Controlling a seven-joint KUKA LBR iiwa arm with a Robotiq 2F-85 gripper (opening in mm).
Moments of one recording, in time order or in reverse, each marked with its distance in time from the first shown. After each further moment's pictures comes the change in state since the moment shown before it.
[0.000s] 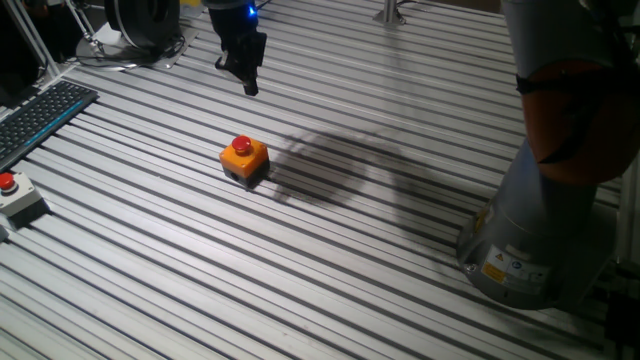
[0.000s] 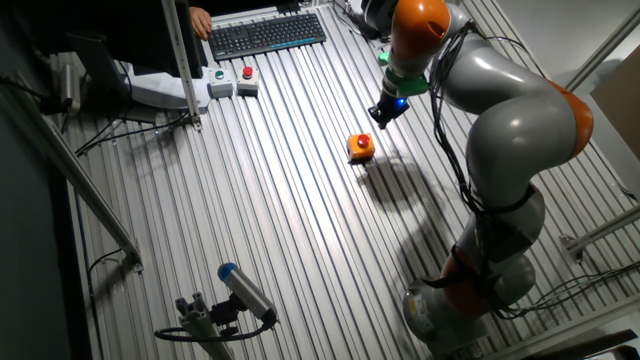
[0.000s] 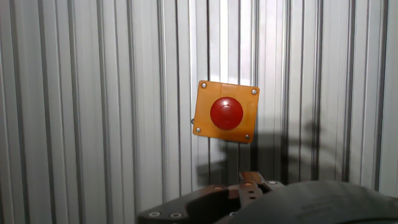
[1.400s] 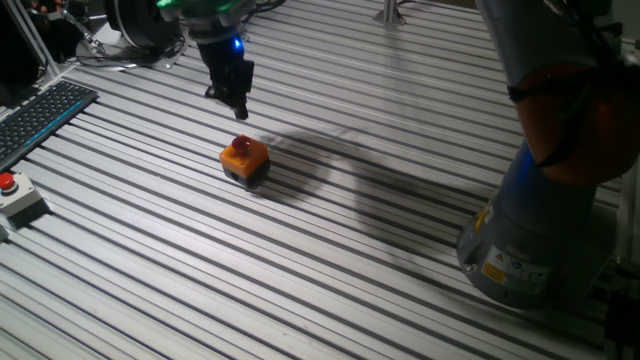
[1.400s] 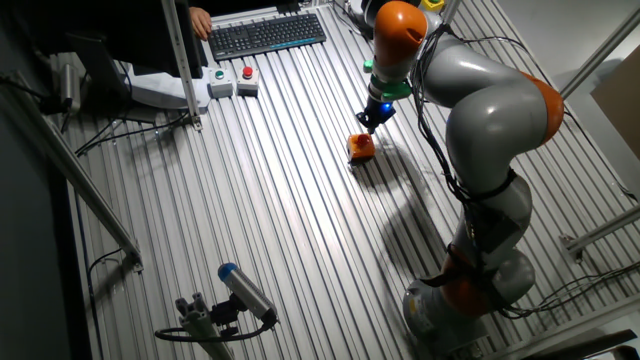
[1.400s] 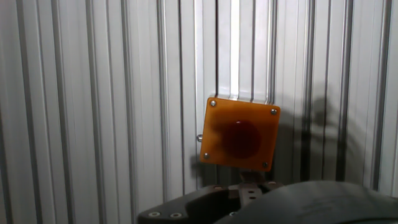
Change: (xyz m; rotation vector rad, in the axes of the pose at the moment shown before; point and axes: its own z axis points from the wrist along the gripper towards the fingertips) arm -0.029 0.009 0.061 -0.001 0.047 -0.001
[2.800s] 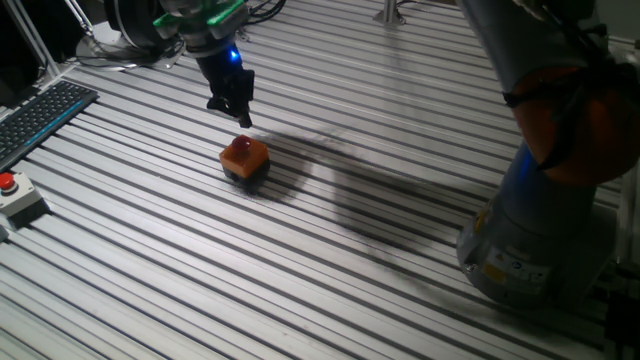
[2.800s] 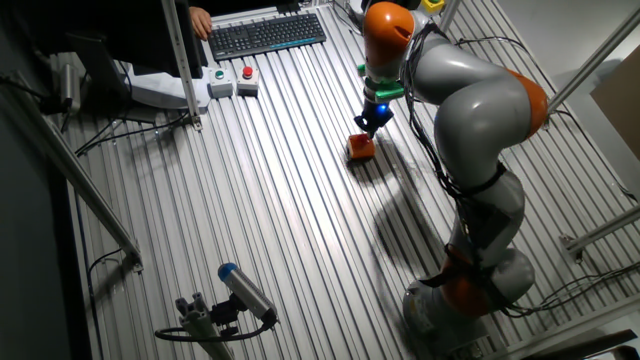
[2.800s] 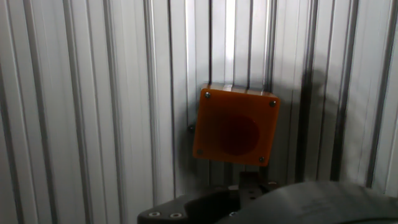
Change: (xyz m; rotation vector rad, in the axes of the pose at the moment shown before) arm 0.002 -0.002 0.014 0.055 0.061 0.006
